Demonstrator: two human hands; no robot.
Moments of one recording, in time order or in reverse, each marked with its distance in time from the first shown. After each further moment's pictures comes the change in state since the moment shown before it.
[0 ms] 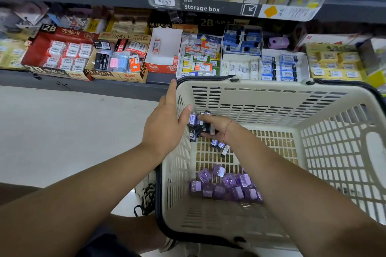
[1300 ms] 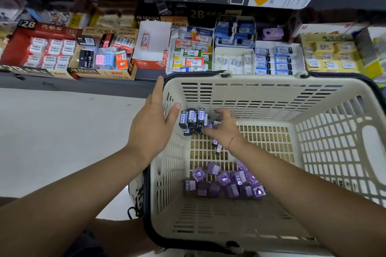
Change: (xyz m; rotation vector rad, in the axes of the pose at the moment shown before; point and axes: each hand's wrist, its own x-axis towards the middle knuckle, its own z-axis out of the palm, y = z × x) left_hand 0.002 -0.009 0.003 0.001 -0.045 -0.020; right_hand -0.004 0.034 -0.039 -0.562 0.234 -0.444
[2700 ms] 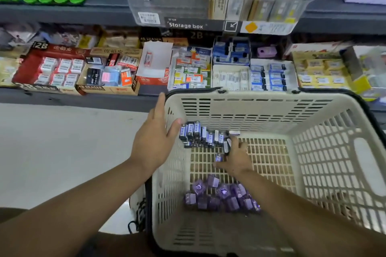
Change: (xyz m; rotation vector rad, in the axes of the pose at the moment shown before) left_hand -0.002 0.009 -0.008 -0.011 -0.011 -0.003; right_hand -0.009 0.053 -0.003 -0.461 0.072 0.143
